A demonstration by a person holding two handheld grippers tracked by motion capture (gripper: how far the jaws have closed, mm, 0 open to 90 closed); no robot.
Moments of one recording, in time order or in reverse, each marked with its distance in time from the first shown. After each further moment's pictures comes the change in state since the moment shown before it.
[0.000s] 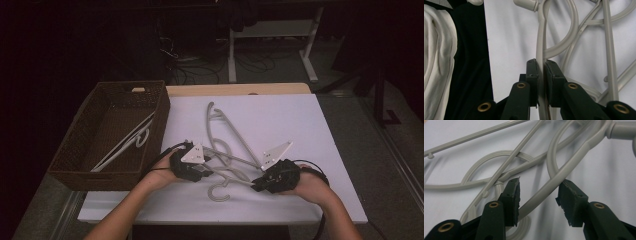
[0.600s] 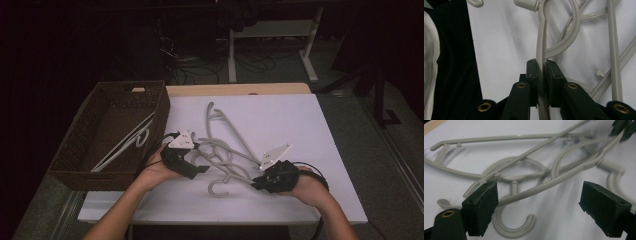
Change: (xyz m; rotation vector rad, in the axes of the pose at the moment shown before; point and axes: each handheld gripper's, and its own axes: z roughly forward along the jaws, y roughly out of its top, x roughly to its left) left arm 0.014 -0.003 -0.021 -0.084 0.042 -0.253; right arm 0.003 -0.002 0.004 0.007 -0.086 0.040
